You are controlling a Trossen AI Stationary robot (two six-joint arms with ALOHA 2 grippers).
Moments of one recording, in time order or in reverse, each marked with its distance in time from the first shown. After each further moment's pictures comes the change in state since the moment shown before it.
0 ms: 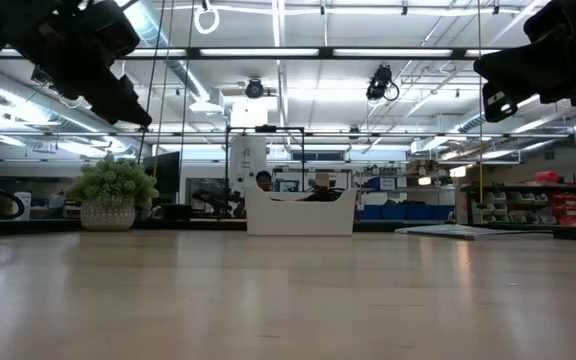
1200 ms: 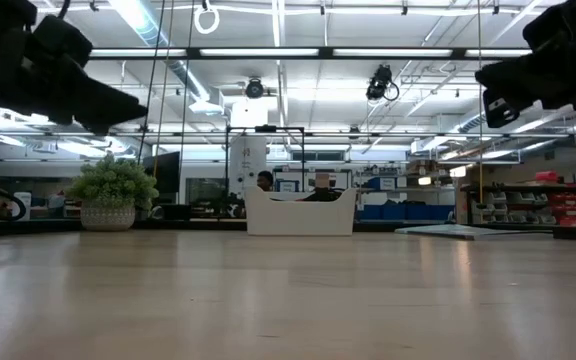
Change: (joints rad) left arm -0.041 -0.403 -0.435 0.514 -0.161 0.129; right arm 0.000 -0.016 0.000 -0.058 0.000 0.000
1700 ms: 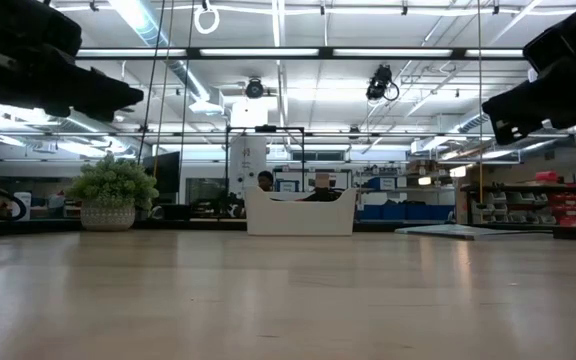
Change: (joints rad) left arm -0.015 0.000 0.000 0.045 0.095 0.156; right arm 0.000 -0.104 0.001 -0.241 0.028 0.001
